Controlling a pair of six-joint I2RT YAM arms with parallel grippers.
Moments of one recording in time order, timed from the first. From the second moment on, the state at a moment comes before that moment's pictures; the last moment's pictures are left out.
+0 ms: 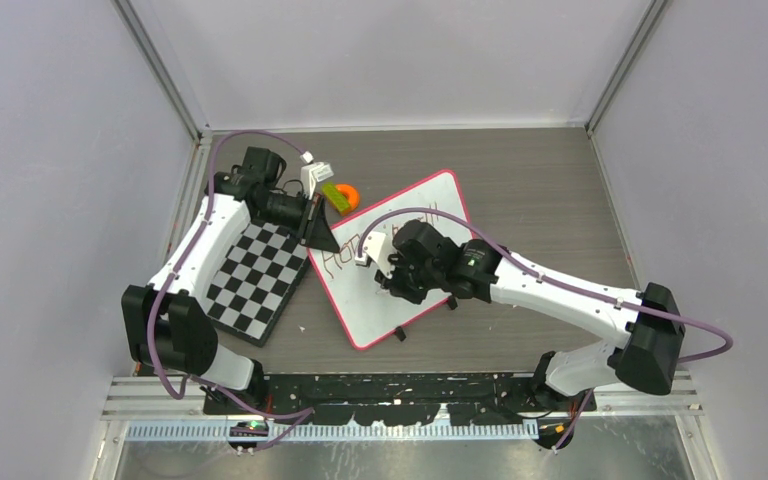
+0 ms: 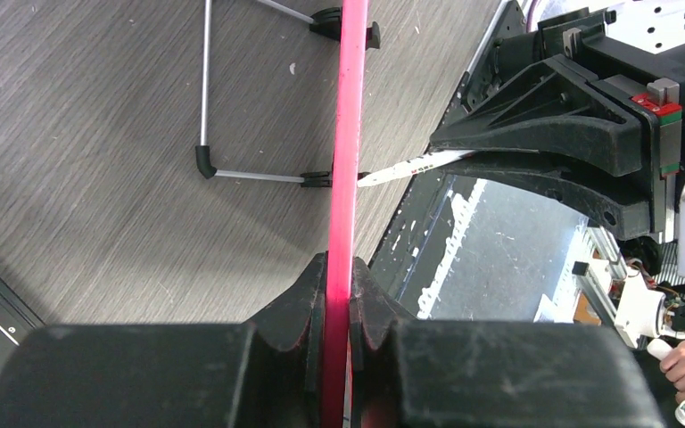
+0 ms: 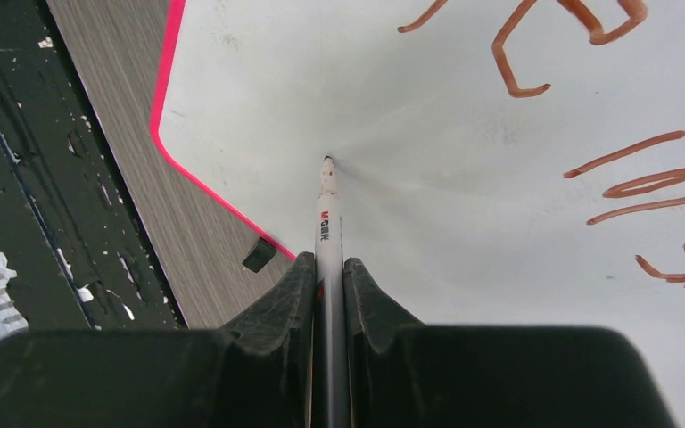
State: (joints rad) left arm -0.20 1.47 1.33 -1.02 0.94 0.26; right arm 1.02 1.37 1.14 -0.60 -0.07 -0.22
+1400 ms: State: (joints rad) left arm -0.20 1.47 1.33 -1.03 0.94 0.28; right arm 1.06 1.41 1.11 -0.63 -0.09 -0.25
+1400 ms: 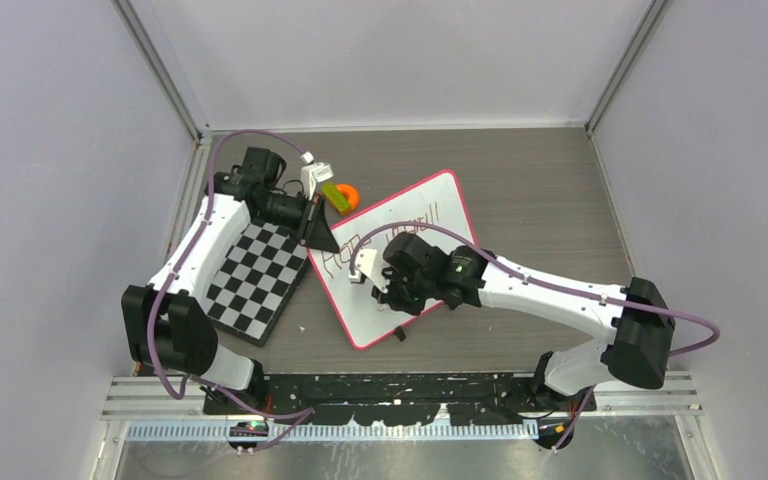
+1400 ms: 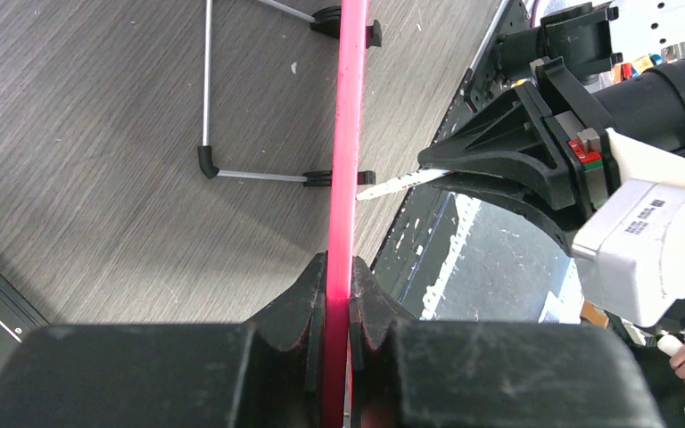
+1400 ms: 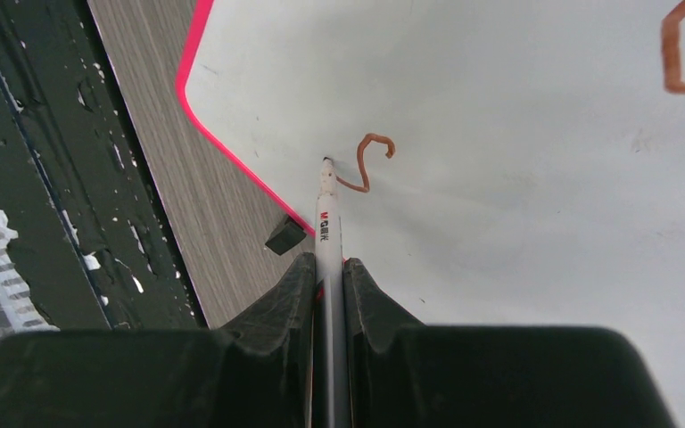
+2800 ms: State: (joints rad) left arm -0.20 1.47 1.33 -1.03 0.94 0.29; right arm 1.00 1.36 1.13 -0.69 0.01 -0.24
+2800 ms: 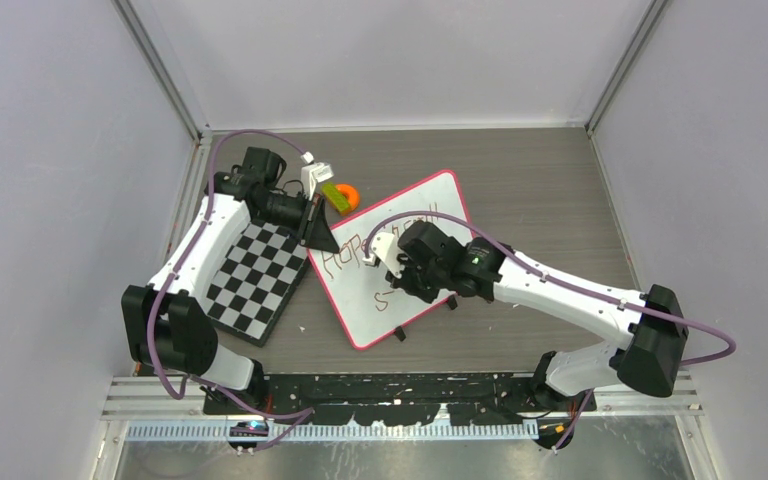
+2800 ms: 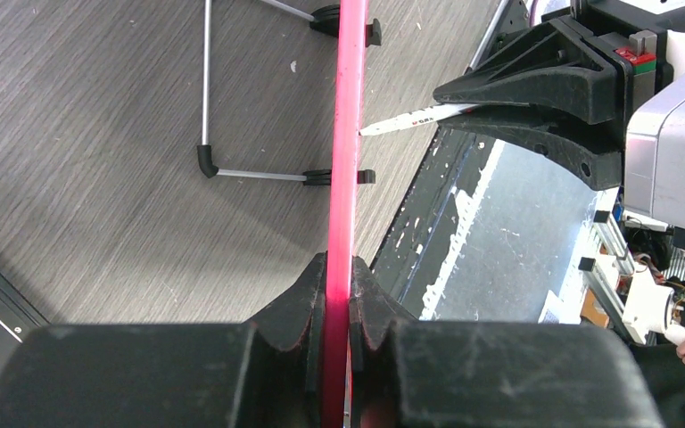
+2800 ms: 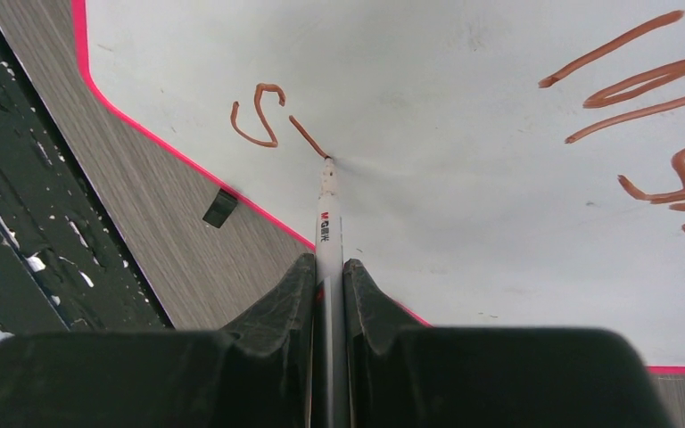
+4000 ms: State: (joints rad) left arm -0.20 1.47 1.33 -1.03 0.94 0.29; right arm 0.99 1.35 1.05 -0.66 -0.08 -0.23
